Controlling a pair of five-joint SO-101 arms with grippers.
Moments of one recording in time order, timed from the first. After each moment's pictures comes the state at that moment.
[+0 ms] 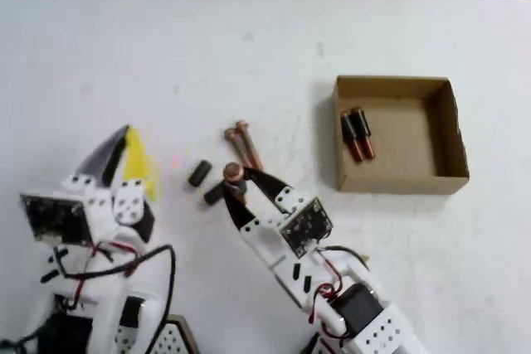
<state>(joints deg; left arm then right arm) 0.4 -101.0 61.9 54.8 4.3 -43.9 -102.4 96.4 22.2 7.4</state>
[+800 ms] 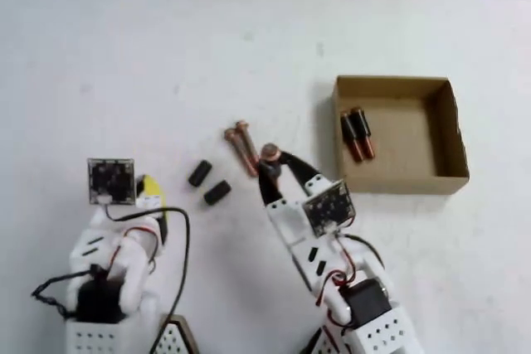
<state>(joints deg) -4.5 -104.0 90.3 58.5 4.0 -31.2 -102.4 96.4 24.4 7.4</state>
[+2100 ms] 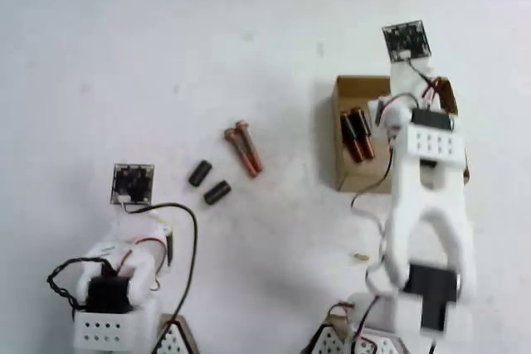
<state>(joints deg) -4.5 -104.0 97.1 71.5 4.0 7.3 -6.0 21.4 44.9 21.8</state>
